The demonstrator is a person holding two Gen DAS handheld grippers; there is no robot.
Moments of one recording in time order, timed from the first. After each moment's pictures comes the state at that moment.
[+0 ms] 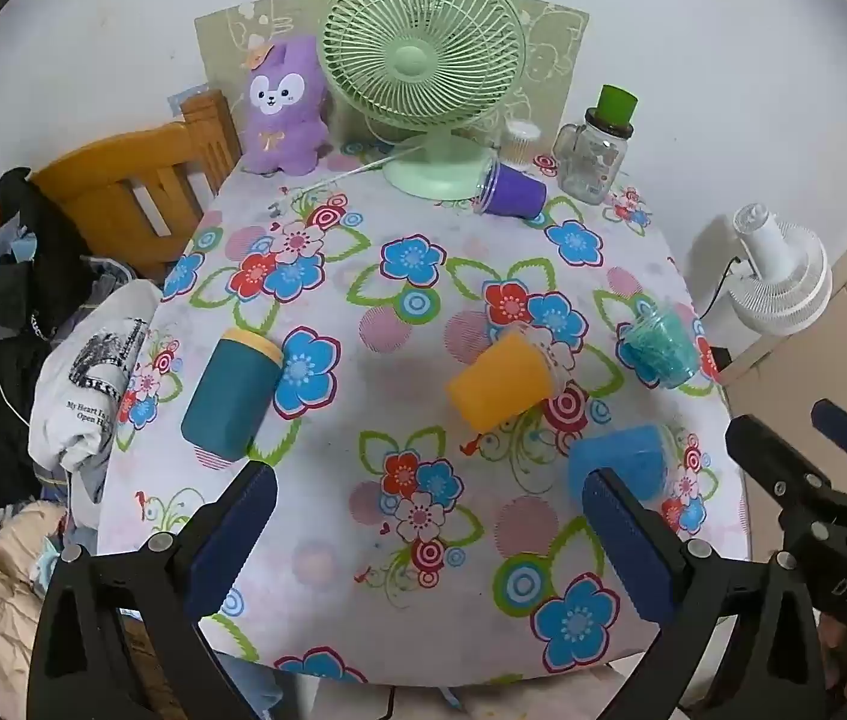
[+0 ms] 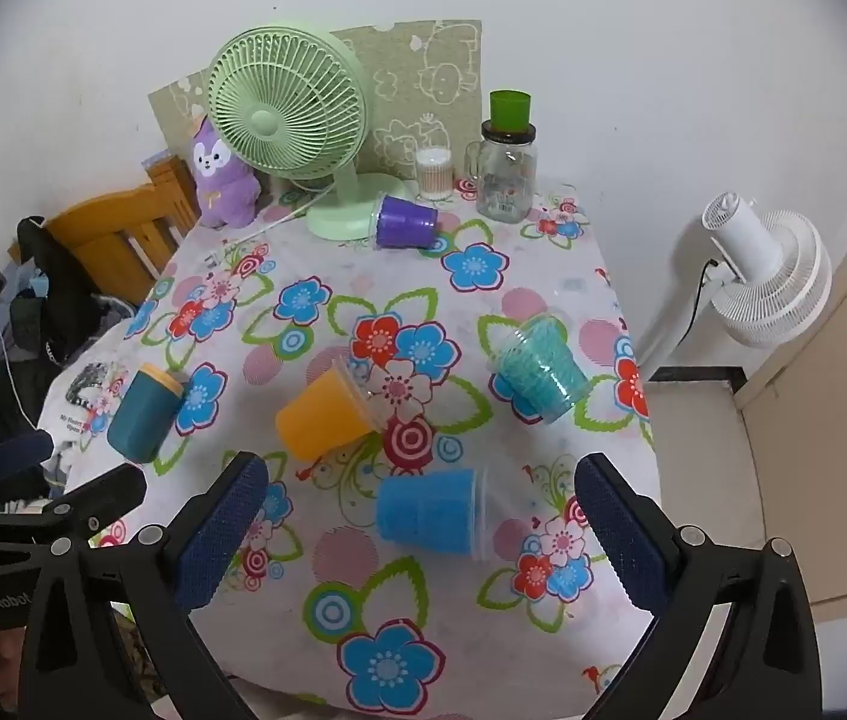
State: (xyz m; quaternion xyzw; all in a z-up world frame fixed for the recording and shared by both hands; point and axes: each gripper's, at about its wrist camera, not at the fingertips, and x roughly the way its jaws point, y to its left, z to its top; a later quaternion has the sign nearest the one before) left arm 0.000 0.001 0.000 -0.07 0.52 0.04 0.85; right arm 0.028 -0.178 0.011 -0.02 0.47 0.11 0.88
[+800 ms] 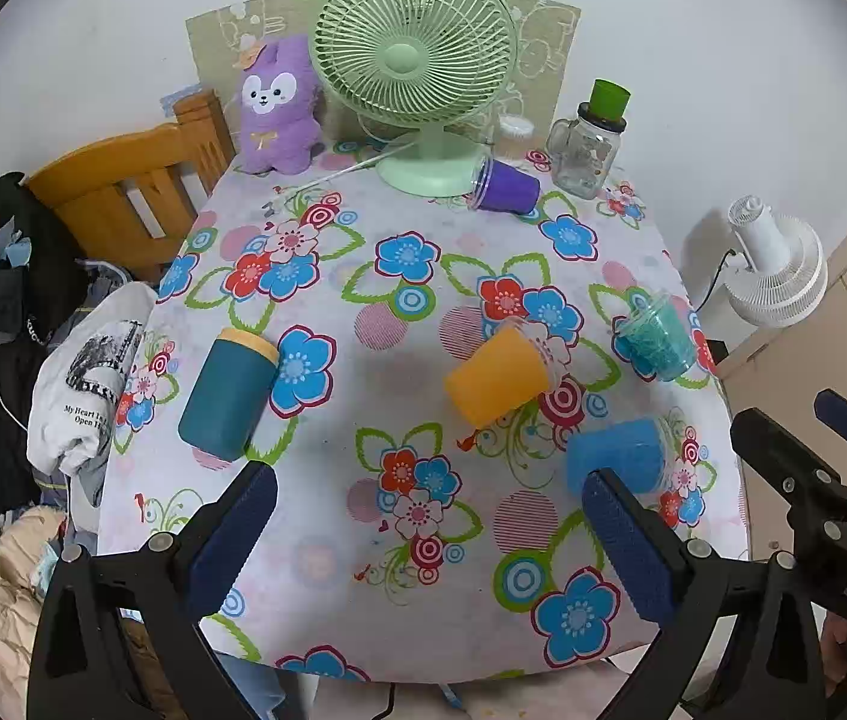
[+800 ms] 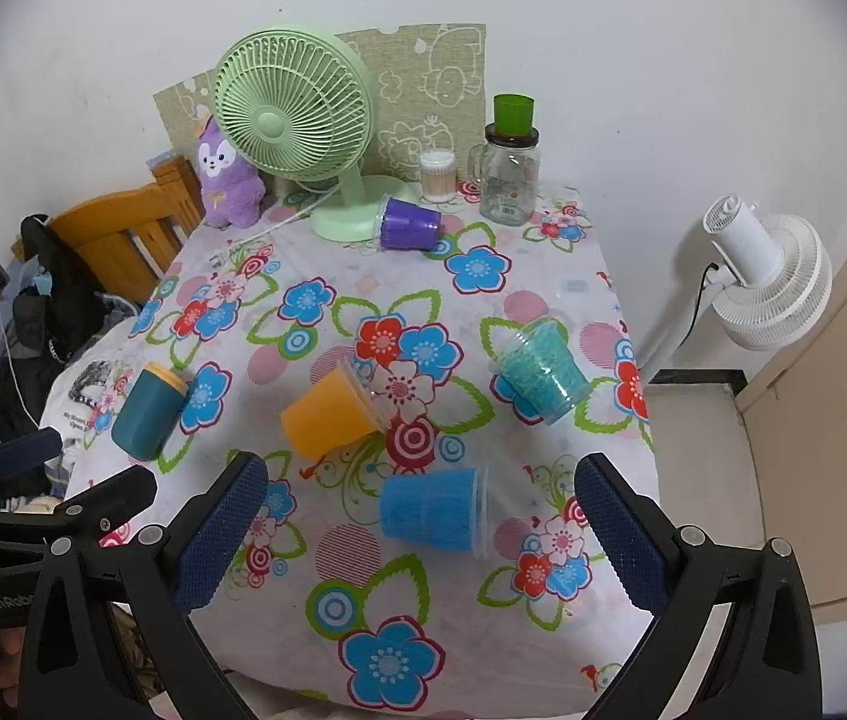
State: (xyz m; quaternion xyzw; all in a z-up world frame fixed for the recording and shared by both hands) left arm 0.002 -0.001 0.002 -0.06 0.52 0.05 0.85; right arm 0.026 -0.179 0.015 -0.02 0.47 0.11 0.88
